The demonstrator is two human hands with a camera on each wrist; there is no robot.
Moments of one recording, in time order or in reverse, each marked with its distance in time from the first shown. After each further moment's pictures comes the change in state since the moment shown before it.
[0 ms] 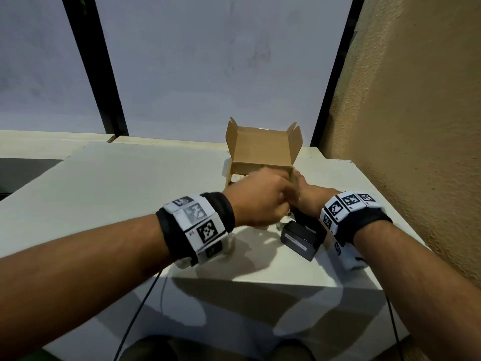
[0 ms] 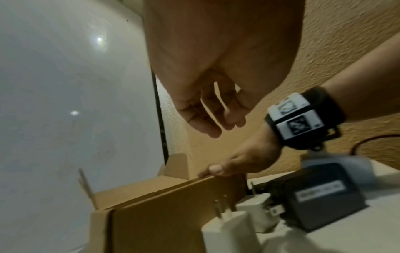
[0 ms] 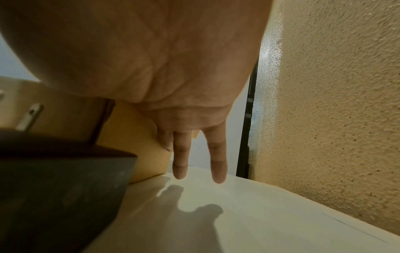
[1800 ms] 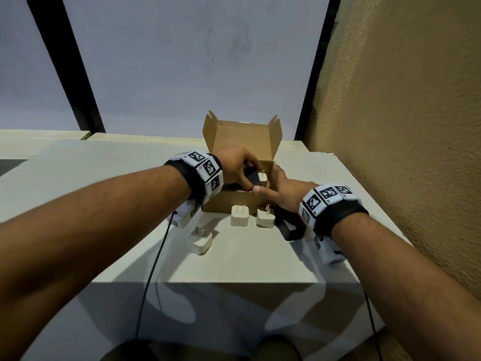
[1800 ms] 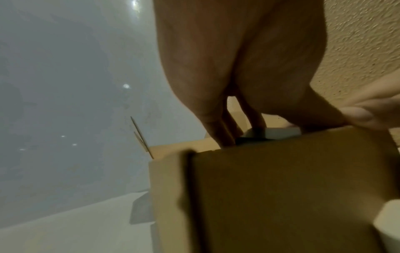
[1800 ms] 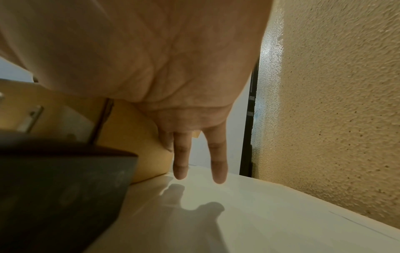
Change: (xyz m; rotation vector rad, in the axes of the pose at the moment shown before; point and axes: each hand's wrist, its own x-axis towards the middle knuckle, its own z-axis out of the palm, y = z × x) left_hand 0.080 -0.079 0.016 -0.056 -0.256 -0.318; right_hand -0.002 0.002 -0.001 -0.007 0.022 0.007
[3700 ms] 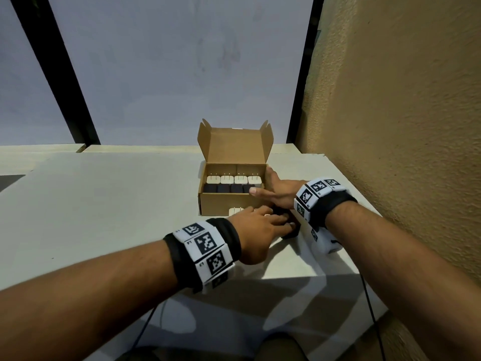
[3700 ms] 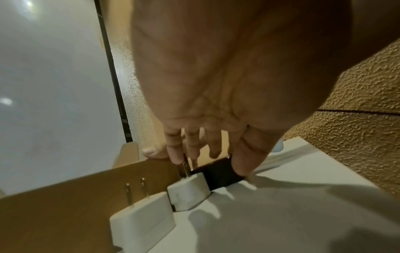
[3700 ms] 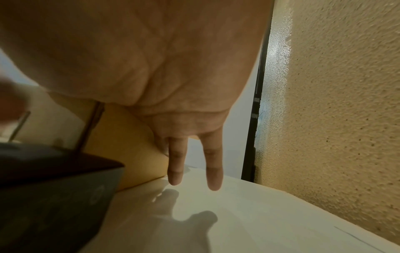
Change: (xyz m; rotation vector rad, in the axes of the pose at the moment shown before) left_hand -0.097 0.078 0.064 0.526 -0.185 0.357; right_hand 0.002 0.006 -0.003 -0.019 0.023 -0.057
